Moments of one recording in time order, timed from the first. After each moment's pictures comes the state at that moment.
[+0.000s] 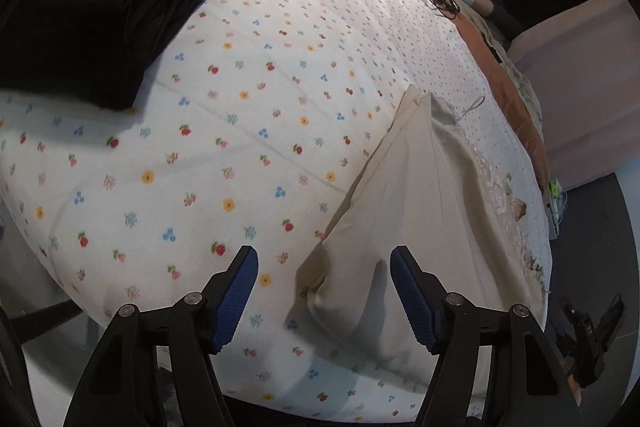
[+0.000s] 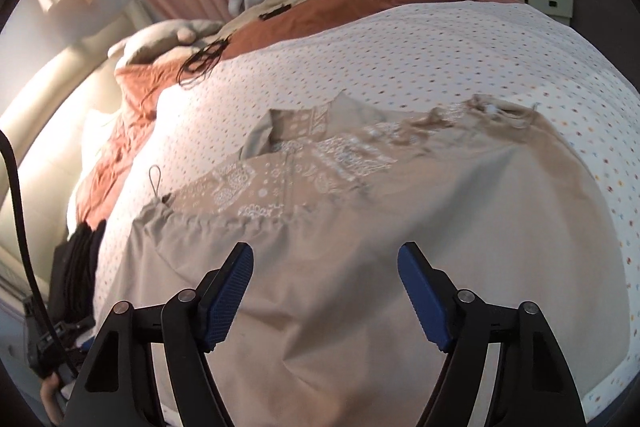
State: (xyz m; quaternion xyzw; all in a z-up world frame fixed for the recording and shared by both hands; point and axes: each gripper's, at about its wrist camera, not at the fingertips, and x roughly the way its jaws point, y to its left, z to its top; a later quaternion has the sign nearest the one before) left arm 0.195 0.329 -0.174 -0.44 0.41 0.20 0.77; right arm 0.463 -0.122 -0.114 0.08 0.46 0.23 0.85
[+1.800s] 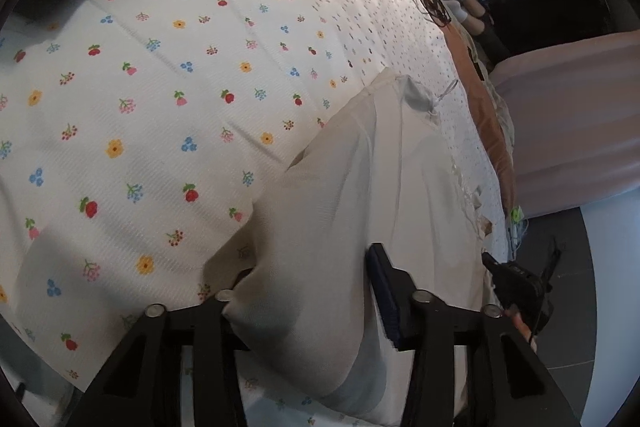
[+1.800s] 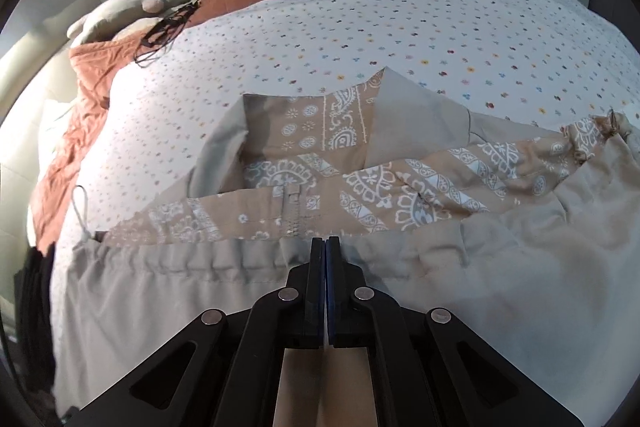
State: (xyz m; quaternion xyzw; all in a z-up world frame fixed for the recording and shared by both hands) left arm 0.223 0.306 -0.203 -0.52 0.35 0.17 0.76; right arm 0.575 -0.019 -0.190 0.06 0.51 0.20 0.84
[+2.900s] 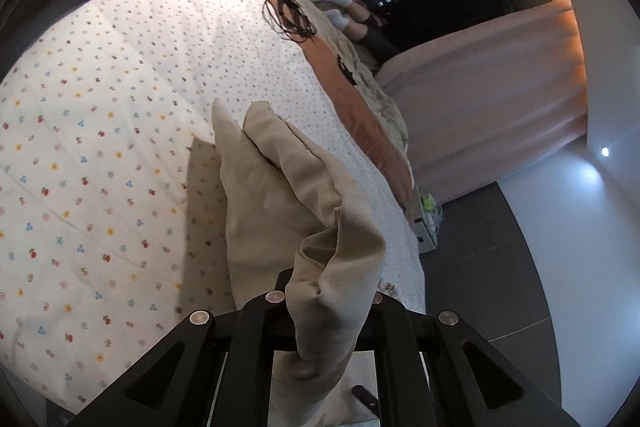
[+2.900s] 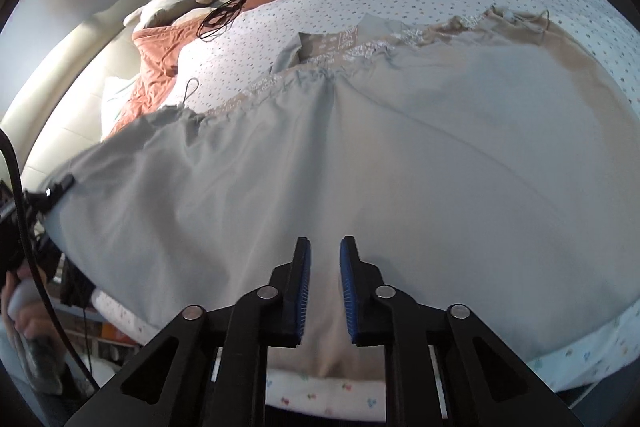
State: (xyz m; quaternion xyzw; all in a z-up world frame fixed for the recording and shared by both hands) left arm 0.283 0.259 -0.069 -0.50 0.25 0.02 0.83; right arm 0.383 -0.129 -0.155 0.09 0.52 0.27 0.81
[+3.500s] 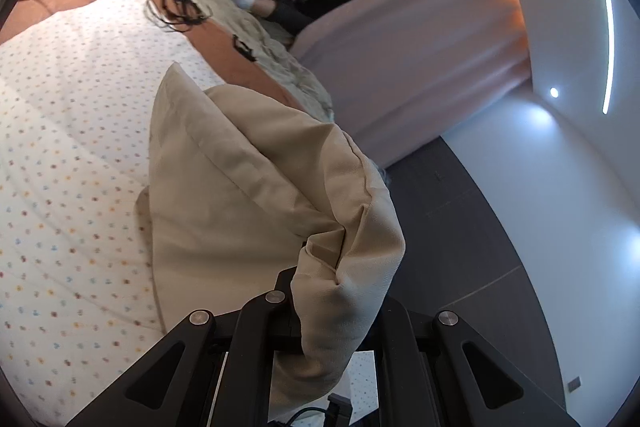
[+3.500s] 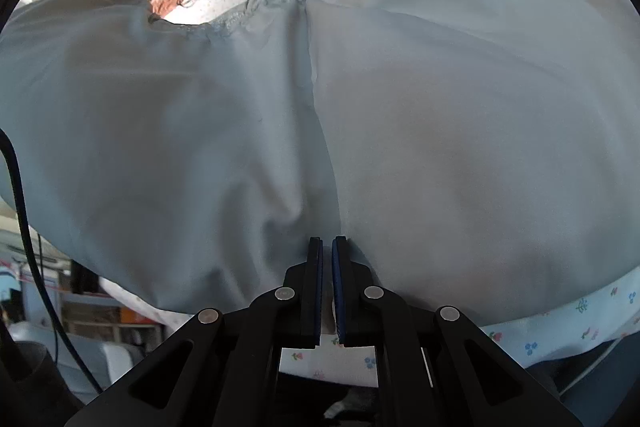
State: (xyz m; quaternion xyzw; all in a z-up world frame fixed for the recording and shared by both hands) left arm 0.344 0.156 0.021 -0.44 0.25 -0.09 0.86; right arm 0.370 -0.138 -0.201 0.12 0.59 0.27 0.75
